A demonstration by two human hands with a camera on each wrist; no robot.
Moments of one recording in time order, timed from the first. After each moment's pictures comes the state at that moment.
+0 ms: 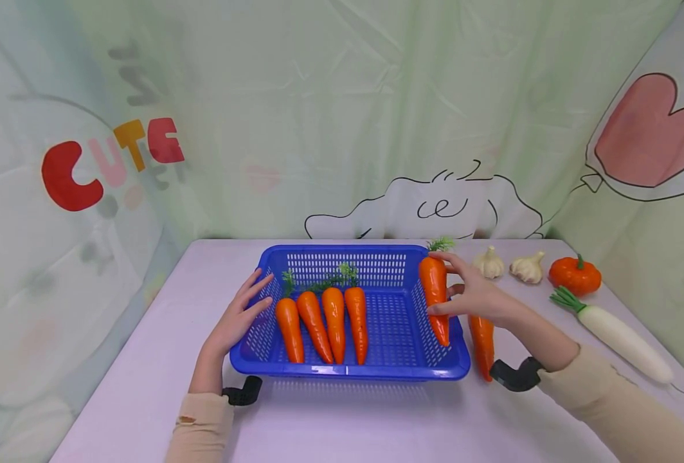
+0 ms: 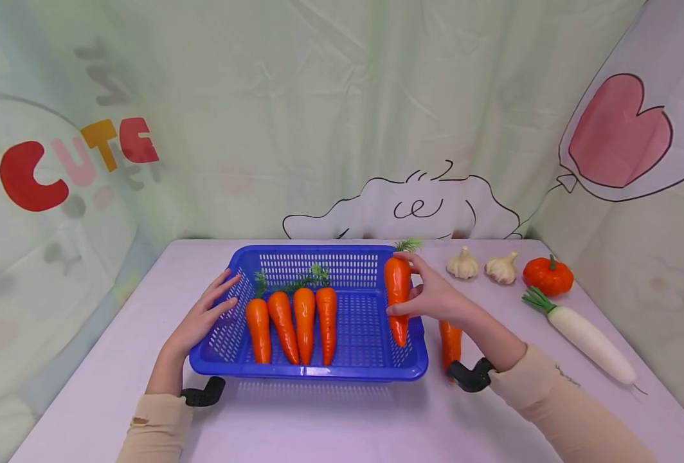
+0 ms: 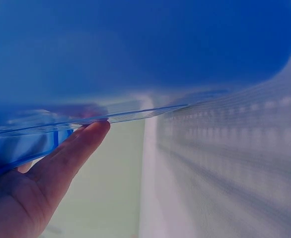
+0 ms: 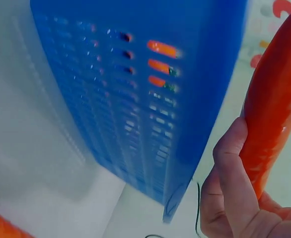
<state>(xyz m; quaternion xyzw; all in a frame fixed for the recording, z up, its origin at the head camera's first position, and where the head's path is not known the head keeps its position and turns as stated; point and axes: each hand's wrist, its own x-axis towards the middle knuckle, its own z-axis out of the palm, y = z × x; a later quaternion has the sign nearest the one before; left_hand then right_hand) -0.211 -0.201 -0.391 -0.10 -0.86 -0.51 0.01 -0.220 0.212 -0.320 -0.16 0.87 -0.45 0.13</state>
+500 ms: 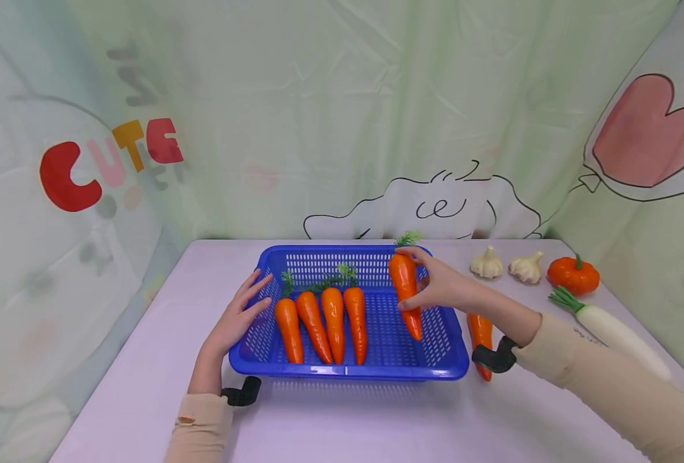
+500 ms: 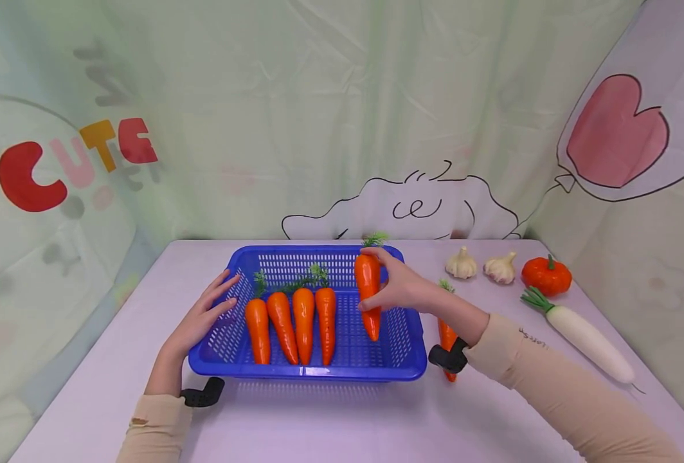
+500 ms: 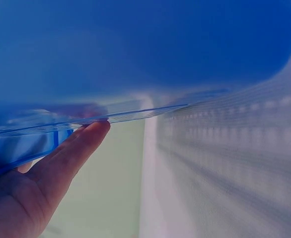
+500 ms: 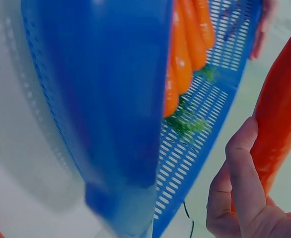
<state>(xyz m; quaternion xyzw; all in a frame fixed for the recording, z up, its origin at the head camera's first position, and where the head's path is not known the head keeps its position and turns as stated) -0.211 -0.202 -0.391 -0.10 -0.86 -0.51 0.01 -0.232 0.169 -0.306 -0.19 0.88 -0.41 0.15</state>
